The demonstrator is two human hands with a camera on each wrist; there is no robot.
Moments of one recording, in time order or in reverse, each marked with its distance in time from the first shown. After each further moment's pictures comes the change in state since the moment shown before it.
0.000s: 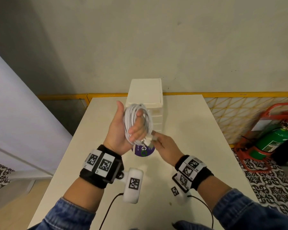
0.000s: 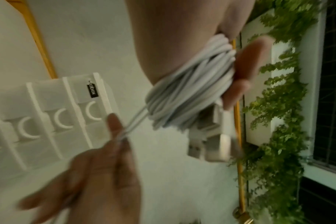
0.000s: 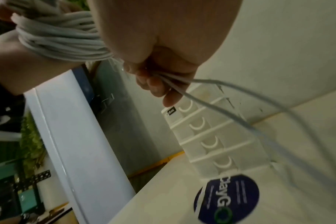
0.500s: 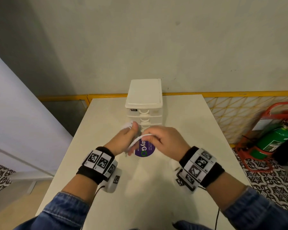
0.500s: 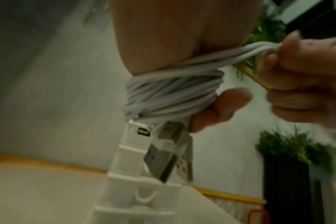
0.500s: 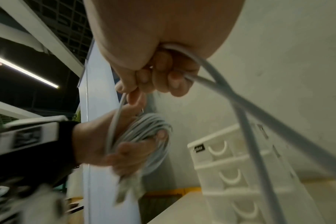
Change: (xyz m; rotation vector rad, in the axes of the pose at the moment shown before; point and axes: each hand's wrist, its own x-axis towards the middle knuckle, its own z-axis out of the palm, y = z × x) left_hand -0.018 -0.009 -0.040 1.260 0.314 -0.340; right_hand 0.006 -0.057 -0.036 -0.236 -0.023 -0.241
